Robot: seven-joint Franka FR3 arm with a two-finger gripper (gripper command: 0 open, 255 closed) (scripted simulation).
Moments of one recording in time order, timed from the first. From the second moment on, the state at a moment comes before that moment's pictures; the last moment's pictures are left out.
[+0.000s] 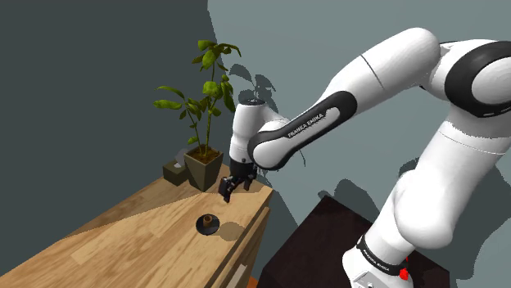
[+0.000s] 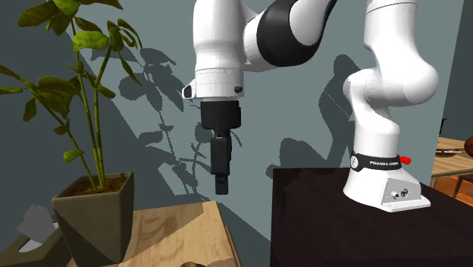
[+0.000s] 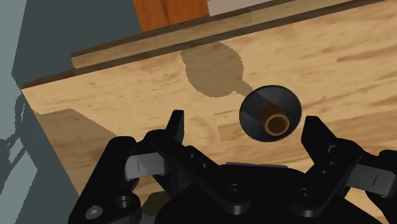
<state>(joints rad) 0.13 0.04 0.29 -2.41 0.04 2.43 0.42</state>
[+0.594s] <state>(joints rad) 0.23 0.41 0.24 -2.17 -0.16 2.56 0.62</state>
